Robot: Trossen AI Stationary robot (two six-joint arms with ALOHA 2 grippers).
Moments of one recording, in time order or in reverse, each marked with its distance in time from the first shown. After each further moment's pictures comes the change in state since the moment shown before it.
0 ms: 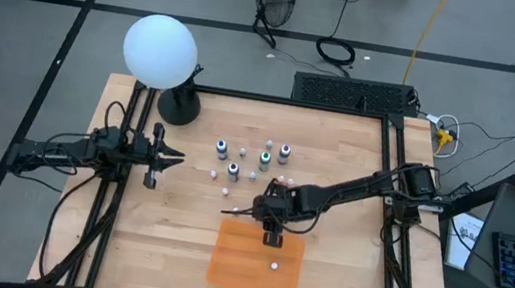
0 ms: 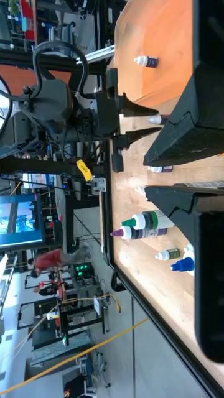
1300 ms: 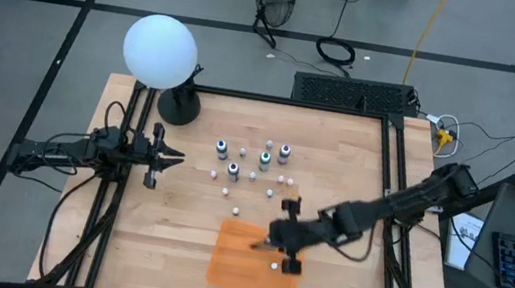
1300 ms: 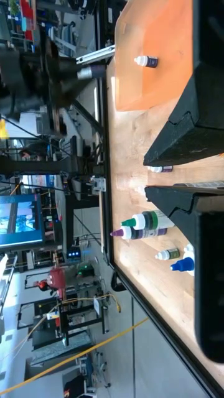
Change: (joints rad) left arm 0.000 0.000 0.000 0.000 0.000 0.000; right arm 0.252 -0.300 0.000 -0.004 0.140 0.087
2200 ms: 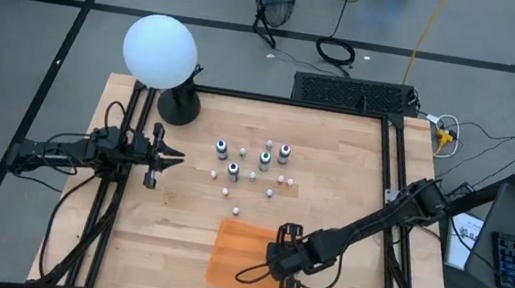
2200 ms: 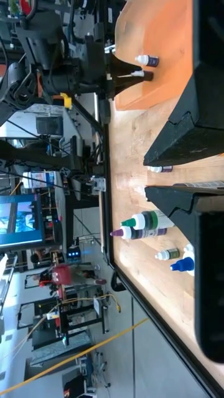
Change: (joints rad) left arm 0.000 0.000 0.000 -0.002 0.000 0.000; right arm 0.081 0.293 0.004 -0.113 -0.075 0.203
